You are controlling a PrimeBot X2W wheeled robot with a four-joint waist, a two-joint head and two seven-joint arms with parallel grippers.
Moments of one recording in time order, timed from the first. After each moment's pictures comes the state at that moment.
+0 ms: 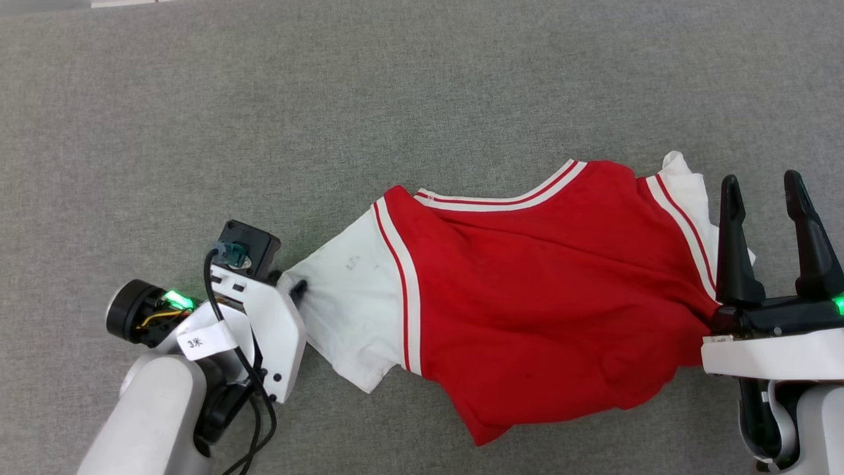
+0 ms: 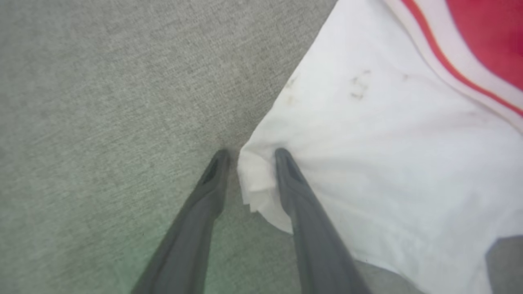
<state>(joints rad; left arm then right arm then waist) -0.32 0.37 -0.31 -0.01 -0.30 -0.07 0.73 -0.18 -0.09 -0.06 -0.08 0.21 0.13 -0.26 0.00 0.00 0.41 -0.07</state>
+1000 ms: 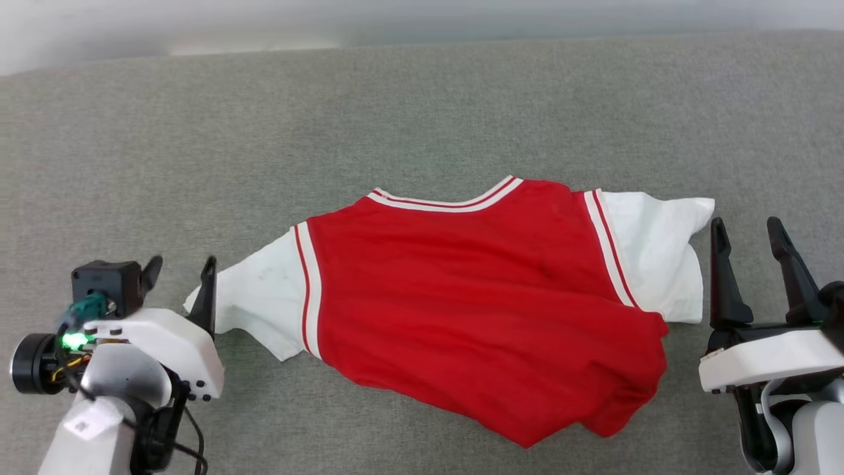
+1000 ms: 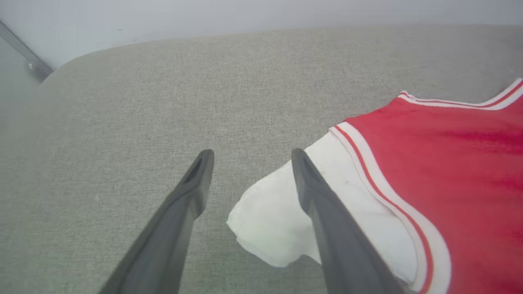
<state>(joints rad) -0.19 0.38 -0.09 0.02 -0.35 0.06 0.28 -0.16 -0.06 -0.13 0.02 0.15 0.13 -0.14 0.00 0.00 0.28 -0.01</state>
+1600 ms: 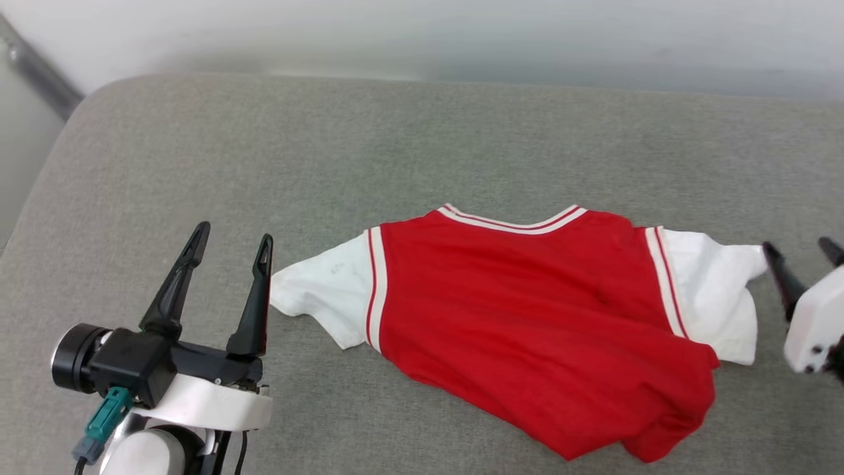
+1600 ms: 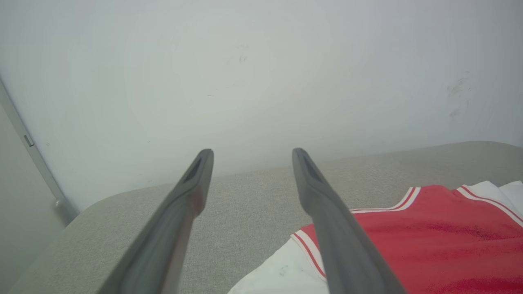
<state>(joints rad) -0.10 0.31 -0.15 -0.13 -0.26 -0.02 -0.25 -0.20 -0.29 -0.15 -0.04 0.21 0.13 0.49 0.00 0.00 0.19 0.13</state>
